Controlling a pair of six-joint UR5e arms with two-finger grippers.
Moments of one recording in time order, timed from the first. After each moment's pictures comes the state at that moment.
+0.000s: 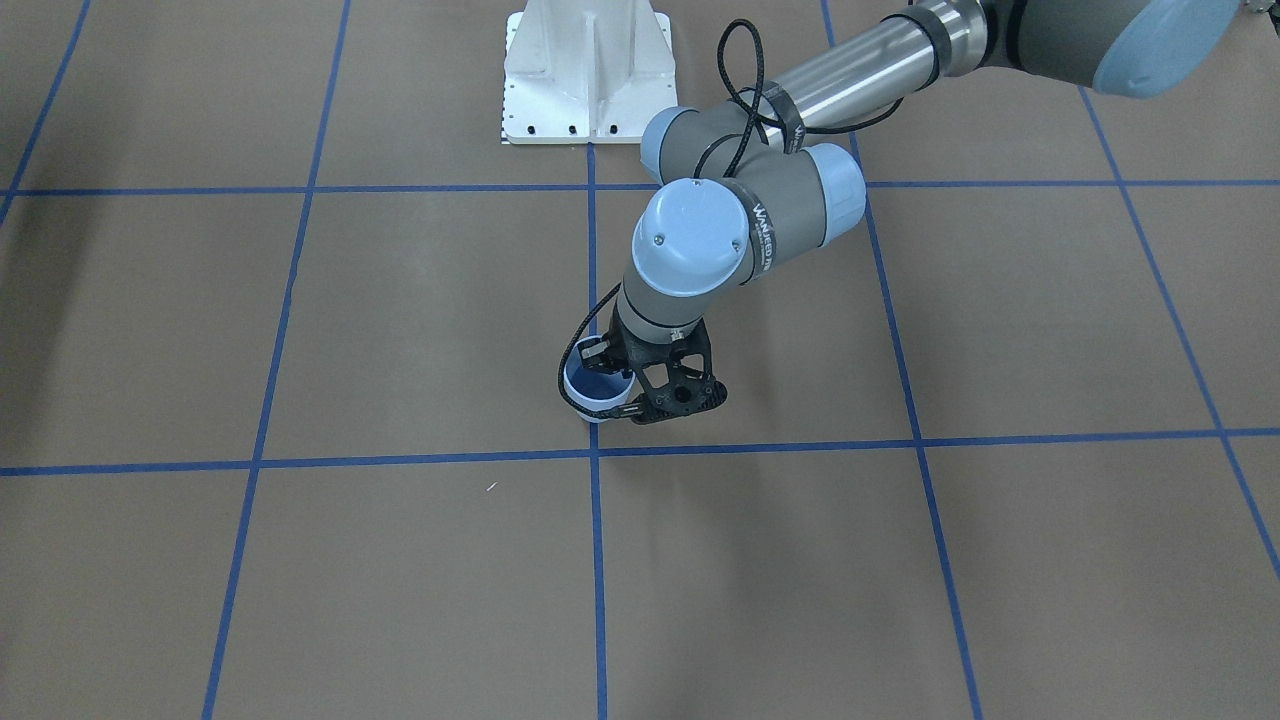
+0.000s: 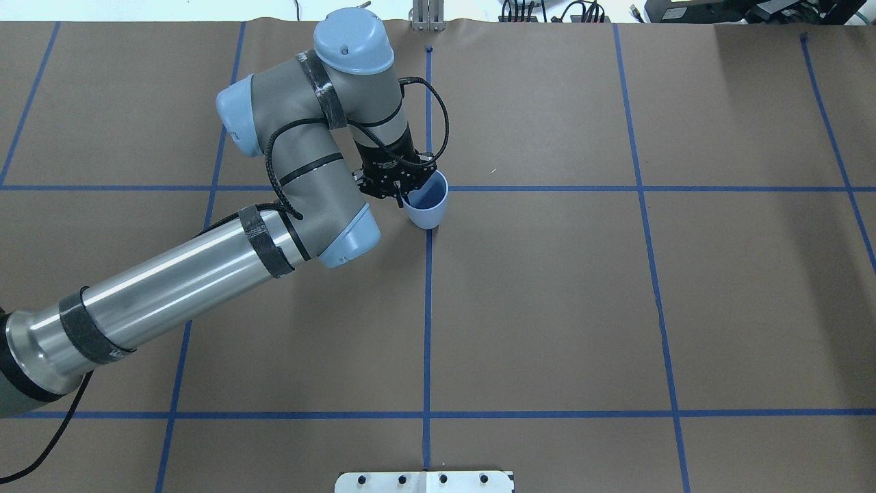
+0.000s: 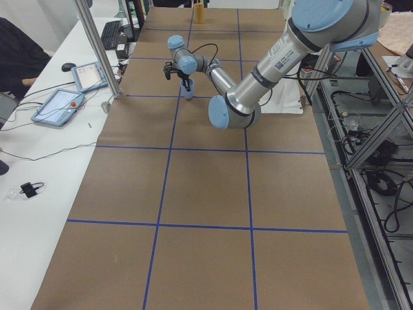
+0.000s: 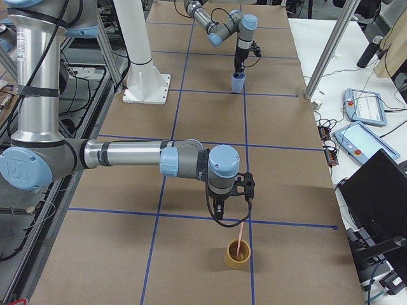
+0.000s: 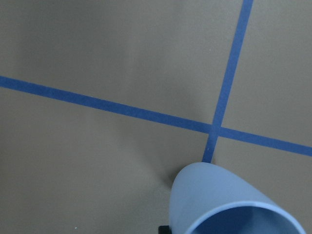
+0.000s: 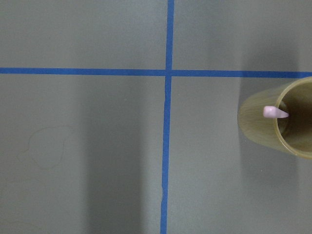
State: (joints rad) left arm -0.69 -2.53 -1.26 -1.67 -2.19 -1.31; right arm 1.62 -1.66 1.73 -1.68 2.40 -0.08
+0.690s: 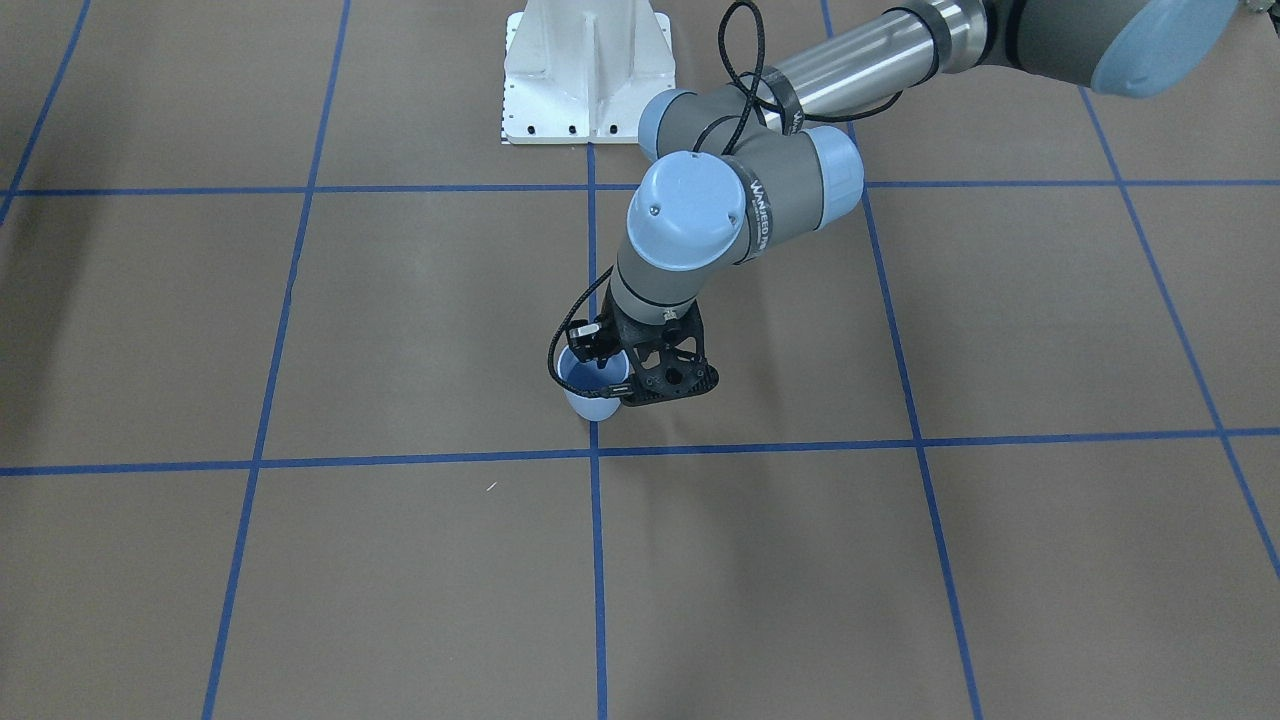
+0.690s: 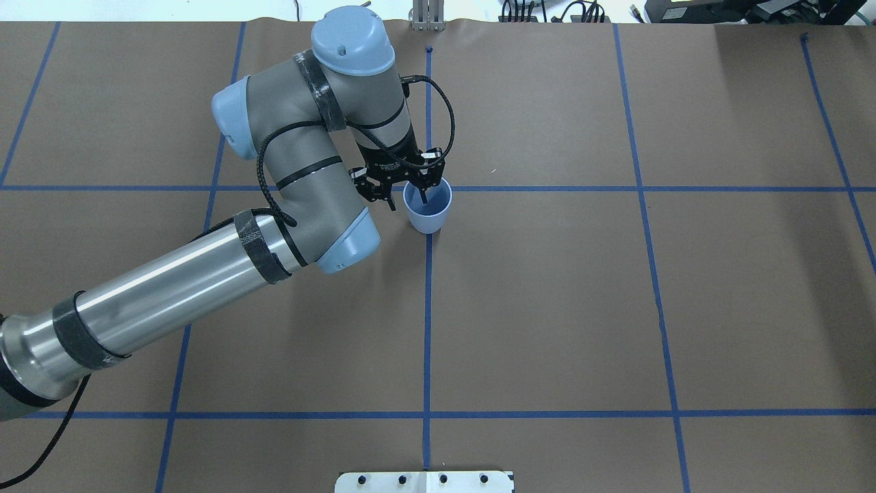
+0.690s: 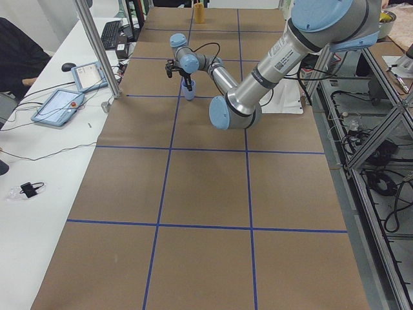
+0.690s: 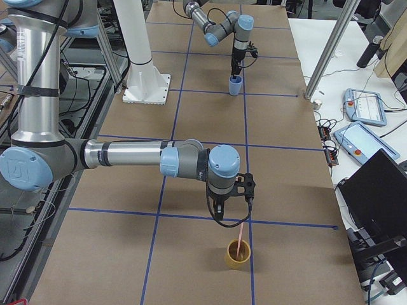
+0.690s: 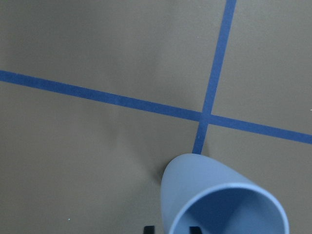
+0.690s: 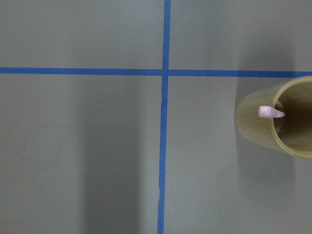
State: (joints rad) left arm -0.70 -2.52 -1.33 -1.66 -2.18 -1.30; right arm 1.62 -1.66 1.73 -1.68 2.39 -0.09
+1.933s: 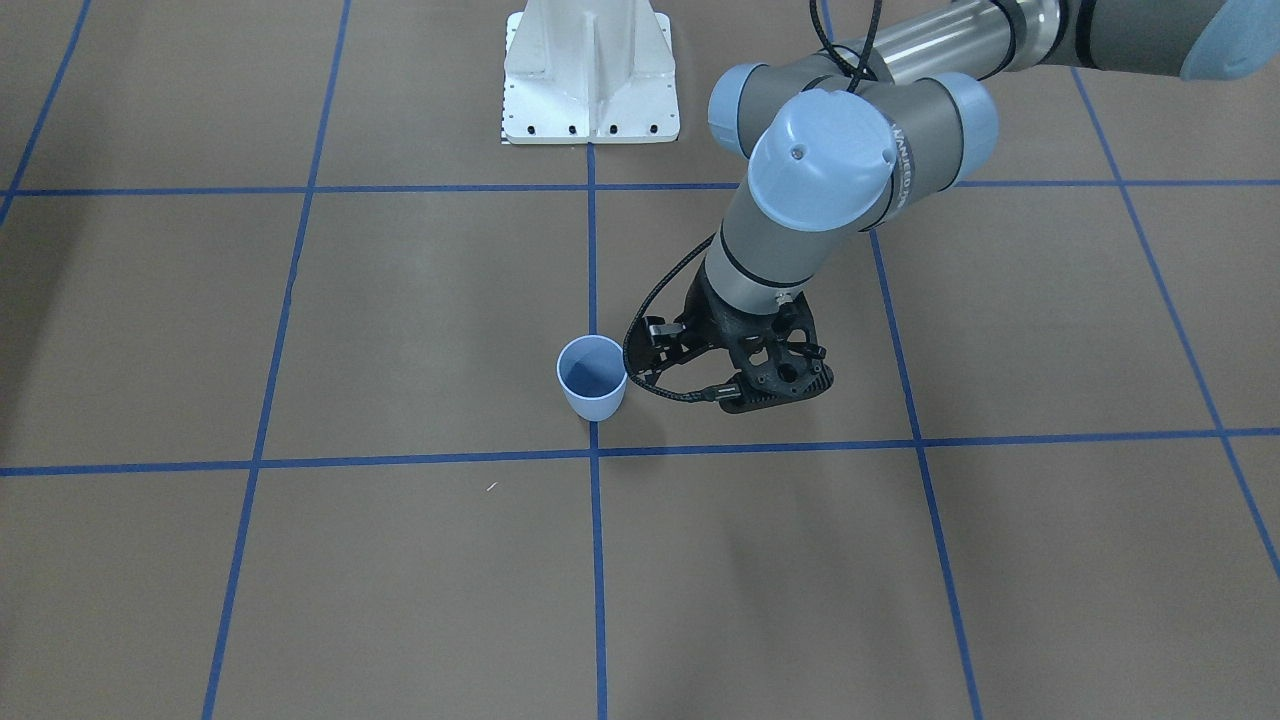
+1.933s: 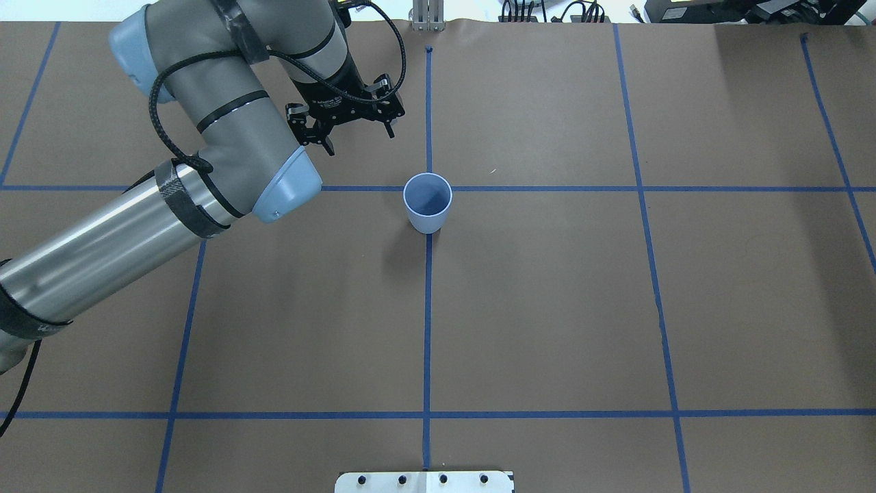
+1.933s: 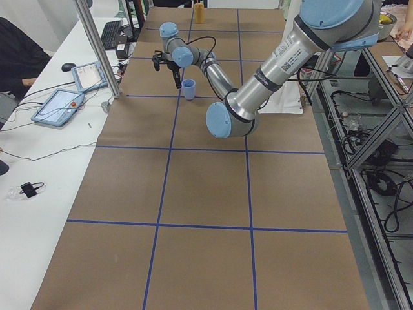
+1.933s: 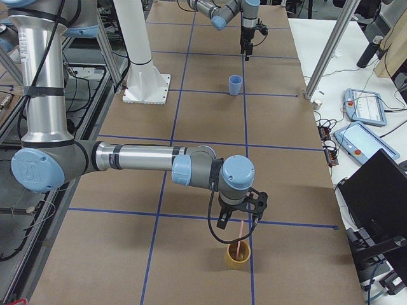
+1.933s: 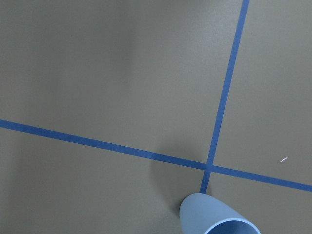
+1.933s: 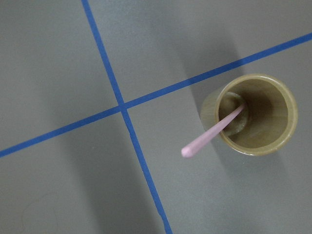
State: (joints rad) left arm -0.82 -2.44 -1.48 -1.59 -2.19 -1.26; right arm 1.67 -1.56 1.60 -1.69 2.39 0.30
